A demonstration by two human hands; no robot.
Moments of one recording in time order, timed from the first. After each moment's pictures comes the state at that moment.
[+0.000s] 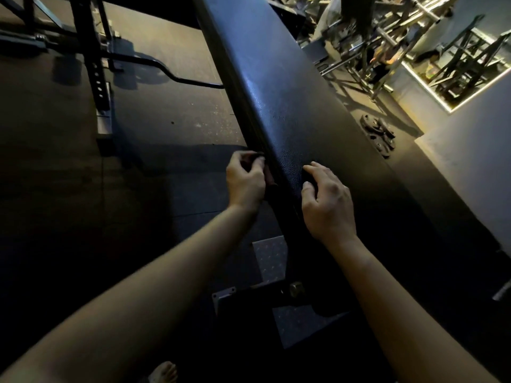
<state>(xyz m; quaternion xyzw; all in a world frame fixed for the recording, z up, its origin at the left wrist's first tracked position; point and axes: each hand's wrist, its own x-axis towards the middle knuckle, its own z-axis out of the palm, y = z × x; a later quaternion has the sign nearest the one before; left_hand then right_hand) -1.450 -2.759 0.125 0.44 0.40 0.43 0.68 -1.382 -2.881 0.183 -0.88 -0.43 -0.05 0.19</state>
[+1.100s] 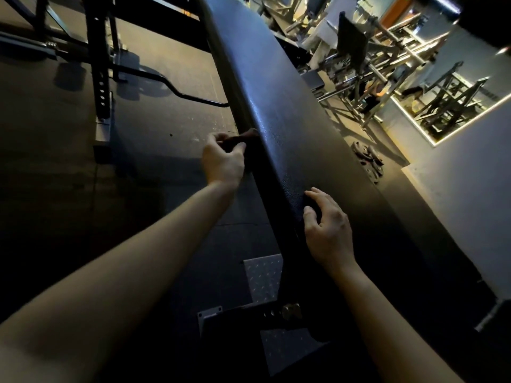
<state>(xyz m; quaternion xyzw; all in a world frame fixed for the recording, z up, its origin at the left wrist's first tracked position) -1.456 -2.680 0.140 0.45 0.43 0.46 0.63 -1.384 -2.884 0.189 -0.88 -0.42 -0.02 0.22</state>
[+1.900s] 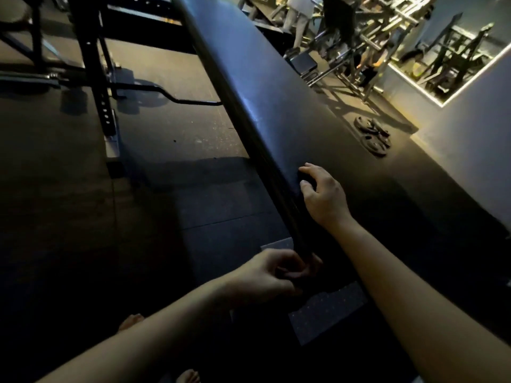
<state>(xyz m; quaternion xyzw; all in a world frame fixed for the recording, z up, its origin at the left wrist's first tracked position) -1.568 -2.846 0.102 0.63 0.02 -0.02 0.78 -1.383 -2.884 0.198 -0.88 -0.42 0.01 0.21</state>
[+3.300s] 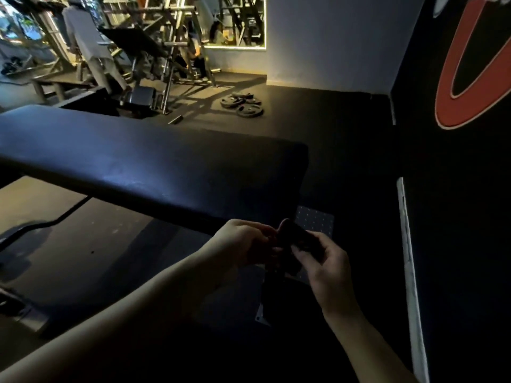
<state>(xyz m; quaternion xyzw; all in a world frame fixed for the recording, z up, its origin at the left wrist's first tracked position) -1.537 -2.876 0.235 0.65 0.12 -0.24 0.71 -1.578 -3.049 0.178 -0.71 0.04 -0.04 0.70</state>
